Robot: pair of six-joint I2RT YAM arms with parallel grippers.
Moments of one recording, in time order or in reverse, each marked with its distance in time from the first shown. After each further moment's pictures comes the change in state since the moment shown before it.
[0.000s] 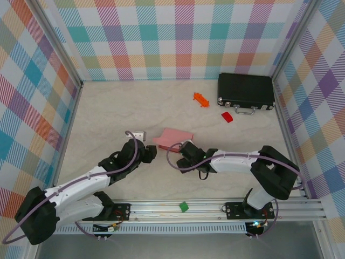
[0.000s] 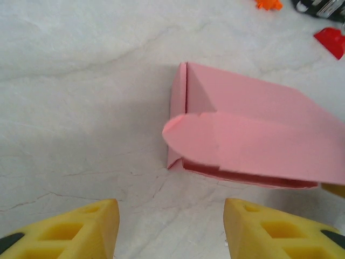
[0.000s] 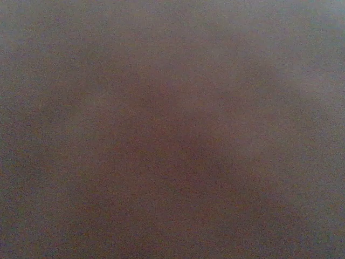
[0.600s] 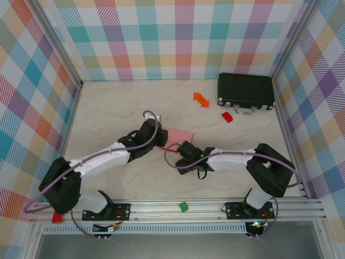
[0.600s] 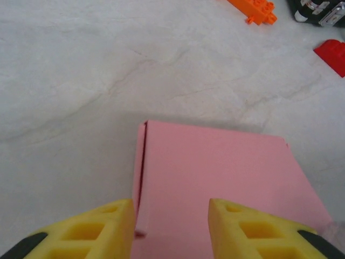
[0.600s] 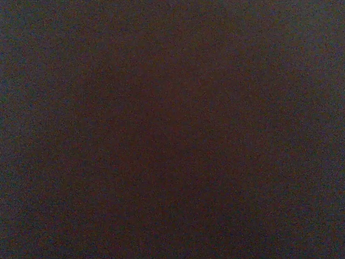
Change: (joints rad) left arm 0.011 0.436 0.394 -0.052 -0.003 0.036; right arm 0.000 0.039 0.040 -0.039 -0.039 0.003
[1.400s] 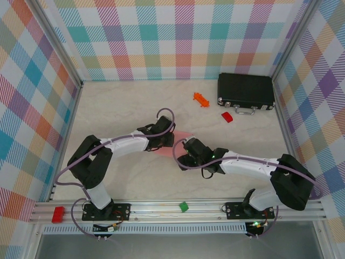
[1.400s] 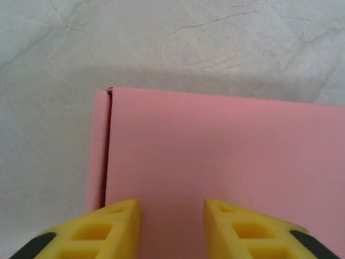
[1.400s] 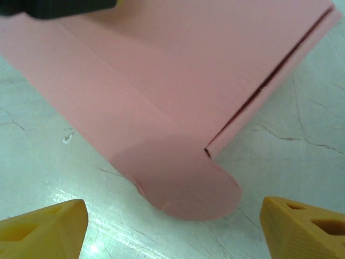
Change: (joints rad) left arm 0.014 0.297 0.158 -0.109 0.087 -0.012; right arm -0.046 -0.226 -0.061 0.019 -0.030 0.036
